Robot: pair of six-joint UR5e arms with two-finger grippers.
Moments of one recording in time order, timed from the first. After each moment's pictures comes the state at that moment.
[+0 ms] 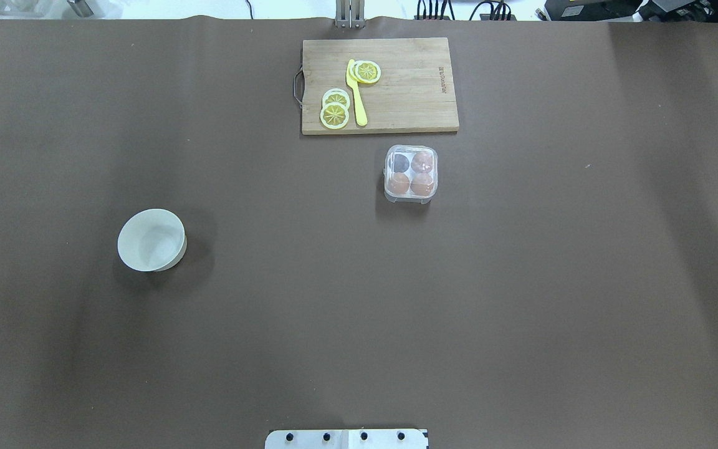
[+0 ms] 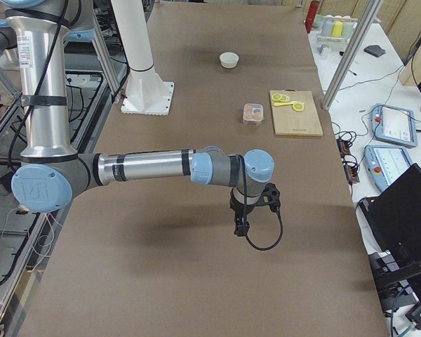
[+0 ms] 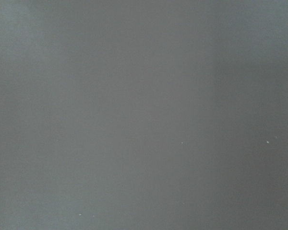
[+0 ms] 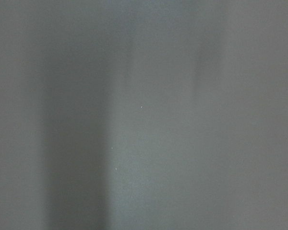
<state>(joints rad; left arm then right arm) -1.62 -1.65 -1.56 -1.50 -2.31 0.00 1.50 -1.56 1.67 -1.75 2.30 -0.14</state>
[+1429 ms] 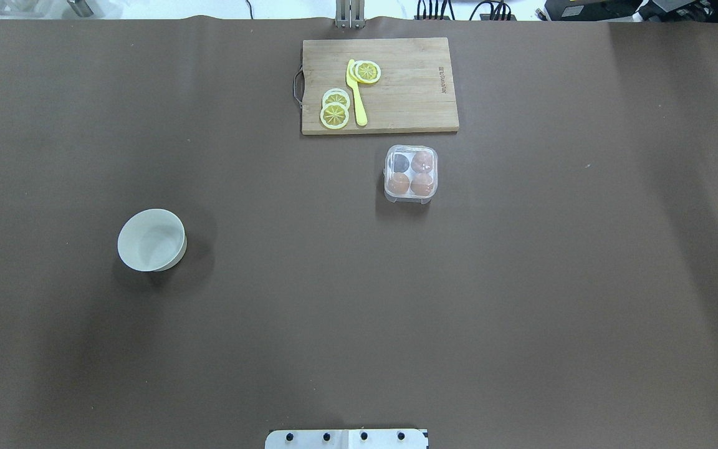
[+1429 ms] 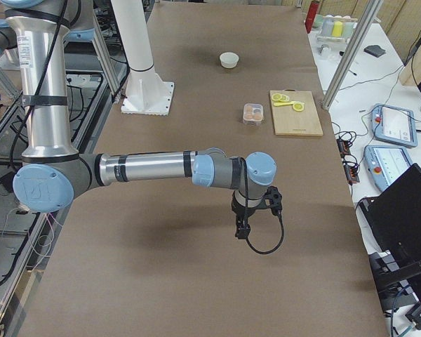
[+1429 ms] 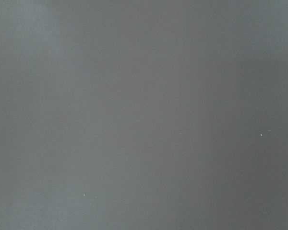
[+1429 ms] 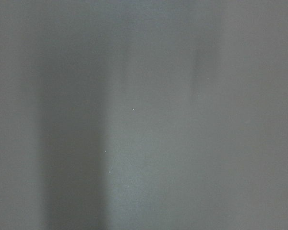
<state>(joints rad) -1.62 -1.59 -1.70 -1.45 -2.34 0.00 1.51 -1.55 1.65 -1.75 2.30 -0.13</state>
